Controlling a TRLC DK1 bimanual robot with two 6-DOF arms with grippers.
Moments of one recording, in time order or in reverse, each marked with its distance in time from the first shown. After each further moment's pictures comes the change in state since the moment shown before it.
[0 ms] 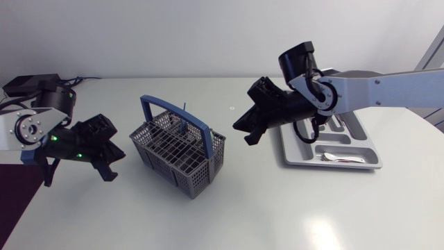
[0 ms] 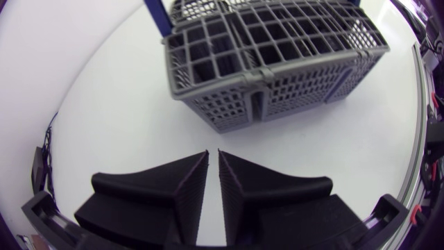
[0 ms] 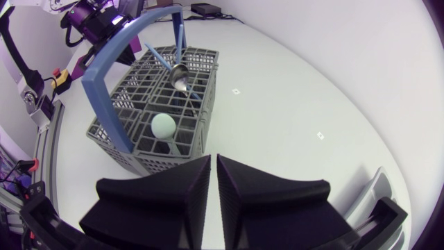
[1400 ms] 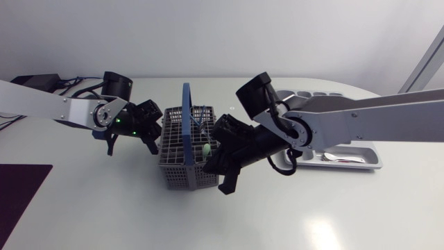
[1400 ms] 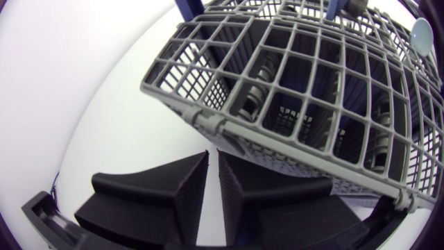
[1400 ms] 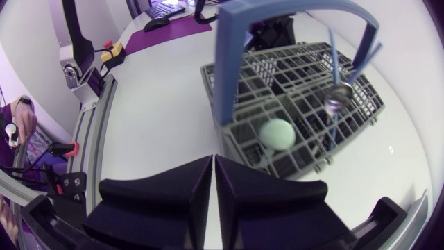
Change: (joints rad) left arm -0.185 0.420 0.262 0.328 -0.022 -0.046; right arm 0.270 -0.040 -0.104 -0.045 -0.043 0.052
